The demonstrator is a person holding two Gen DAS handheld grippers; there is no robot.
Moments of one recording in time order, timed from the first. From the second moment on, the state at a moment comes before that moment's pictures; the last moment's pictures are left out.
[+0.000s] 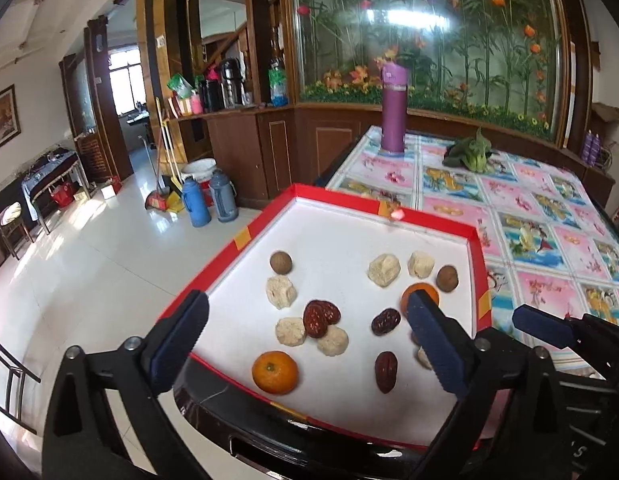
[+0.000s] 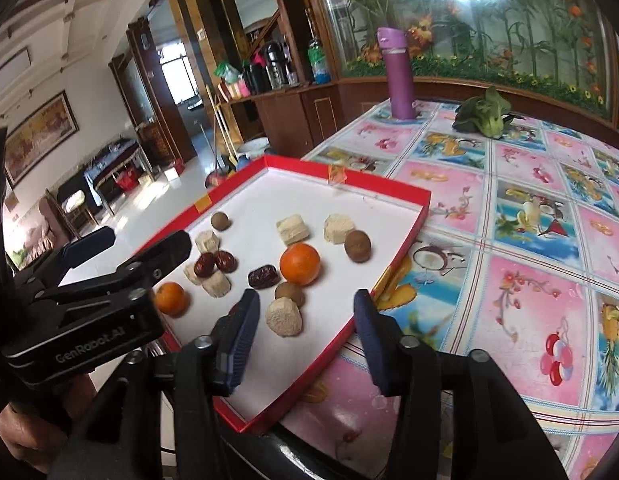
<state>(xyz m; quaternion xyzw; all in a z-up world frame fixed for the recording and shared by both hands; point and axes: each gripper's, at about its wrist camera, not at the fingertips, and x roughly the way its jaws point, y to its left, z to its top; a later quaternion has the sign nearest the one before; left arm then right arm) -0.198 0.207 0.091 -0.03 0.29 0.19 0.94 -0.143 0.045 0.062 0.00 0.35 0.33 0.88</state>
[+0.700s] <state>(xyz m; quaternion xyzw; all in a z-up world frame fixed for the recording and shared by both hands) -0.255 0.212 0.137 -0.04 0.21 0.24 0.95 -0.169 0.006 0.091 0.03 0.27 0.34 0.90</state>
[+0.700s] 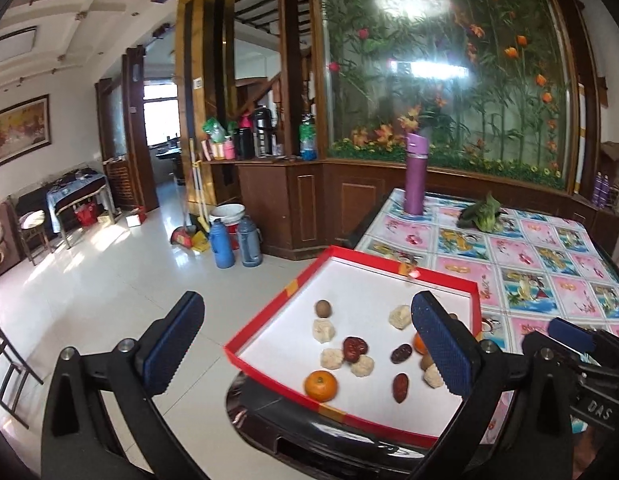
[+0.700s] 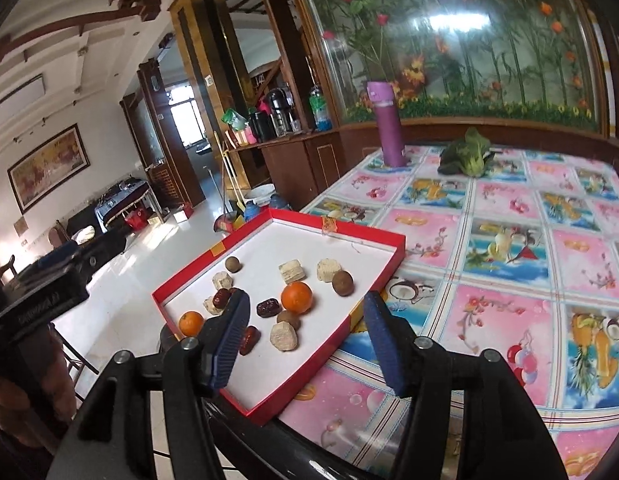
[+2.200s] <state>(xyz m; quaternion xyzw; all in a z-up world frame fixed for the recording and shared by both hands) -0.286 0.213 0.142 -0.02 0.21 0.31 0.93 -0.222 0.014 0.119 0.01 0.20 0.37 0.91</state>
